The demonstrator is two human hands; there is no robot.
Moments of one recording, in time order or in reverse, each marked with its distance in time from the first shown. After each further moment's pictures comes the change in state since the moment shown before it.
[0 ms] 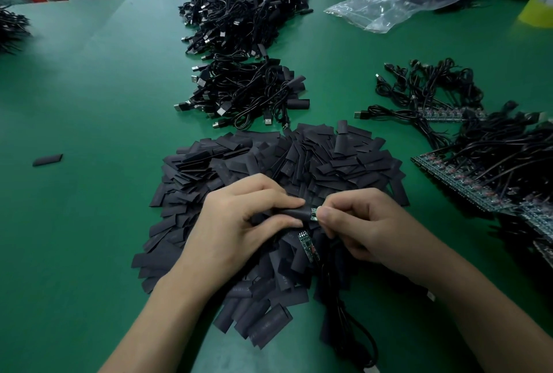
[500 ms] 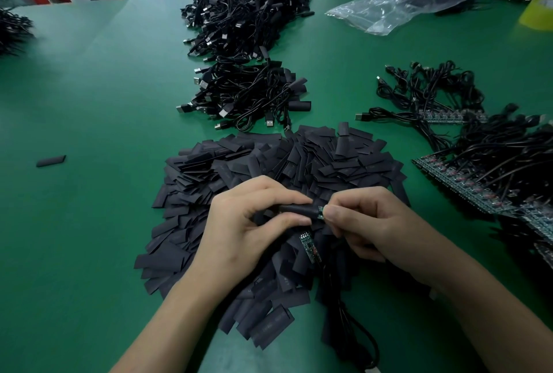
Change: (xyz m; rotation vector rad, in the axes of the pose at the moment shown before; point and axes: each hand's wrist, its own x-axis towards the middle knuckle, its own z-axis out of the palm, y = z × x) left_hand 0.000 0.007 0.009 -0.191 0.069 -0.085; right_hand -0.001 -0.004 -0.004 0.092 -0.025 -0.001
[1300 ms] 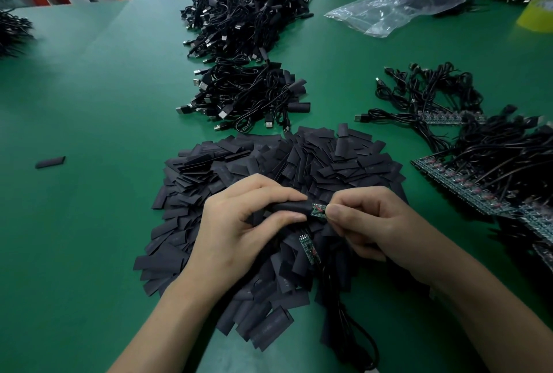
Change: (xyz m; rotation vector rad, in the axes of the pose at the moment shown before) left_hand 0.000 -0.001 -0.004 0.069 0.028 0.063; right_hand 0.000 -0.001 -0.002 0.042 0.002 -0.012
